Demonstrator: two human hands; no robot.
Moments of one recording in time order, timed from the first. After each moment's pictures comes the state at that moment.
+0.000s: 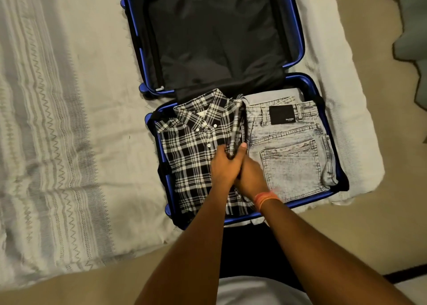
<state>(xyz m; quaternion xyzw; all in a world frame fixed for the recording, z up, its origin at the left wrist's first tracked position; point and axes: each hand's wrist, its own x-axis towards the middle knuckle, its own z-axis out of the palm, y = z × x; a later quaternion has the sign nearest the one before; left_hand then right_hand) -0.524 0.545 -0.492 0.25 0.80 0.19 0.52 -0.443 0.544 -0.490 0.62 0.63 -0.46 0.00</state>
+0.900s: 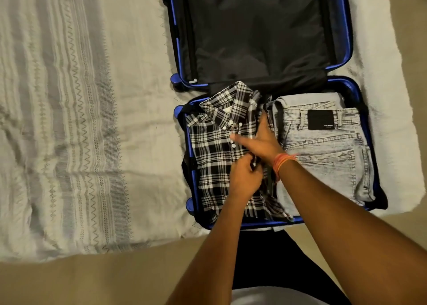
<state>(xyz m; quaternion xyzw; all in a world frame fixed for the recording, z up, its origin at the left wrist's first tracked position) -0.557 0.517 -0.485 0.31 0.76 0.27 0.51 -0.512 0.611 -0.483 0.61 0.53 -0.60 -0.01</state>
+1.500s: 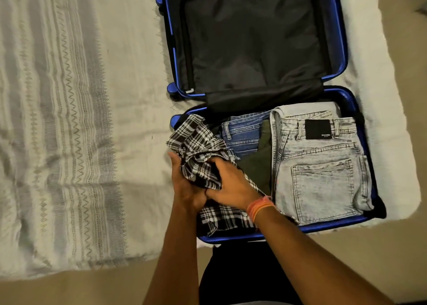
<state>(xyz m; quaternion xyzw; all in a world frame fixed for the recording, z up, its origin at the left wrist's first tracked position) -0.651 0.496 -0.487 -0.12 0.42 0.62 0.64 -0.539 0.544 -0.476 0.42 0.73 -0.54 0.07</state>
